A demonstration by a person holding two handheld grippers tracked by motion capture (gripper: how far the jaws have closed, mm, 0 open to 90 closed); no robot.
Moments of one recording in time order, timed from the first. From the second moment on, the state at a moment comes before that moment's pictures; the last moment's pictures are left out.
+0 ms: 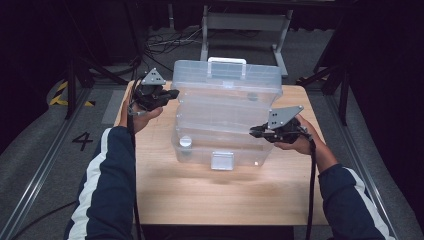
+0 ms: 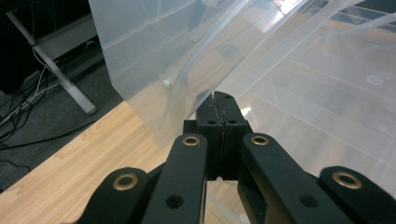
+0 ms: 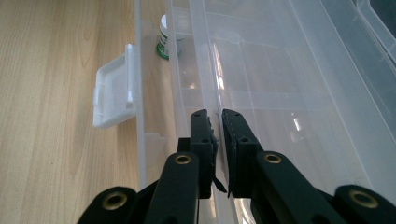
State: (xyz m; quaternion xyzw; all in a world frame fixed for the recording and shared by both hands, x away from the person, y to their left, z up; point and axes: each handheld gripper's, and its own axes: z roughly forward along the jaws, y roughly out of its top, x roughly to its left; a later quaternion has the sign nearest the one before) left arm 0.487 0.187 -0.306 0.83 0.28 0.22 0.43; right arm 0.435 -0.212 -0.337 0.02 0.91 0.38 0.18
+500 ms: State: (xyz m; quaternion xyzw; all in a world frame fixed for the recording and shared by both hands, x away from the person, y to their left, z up) left arm 0.479 0.189 -0.312 0.83 0.26 0.22 0.44; right arm 0.432 -0.214 -0.338 0.04 0.91 0.37 0.18
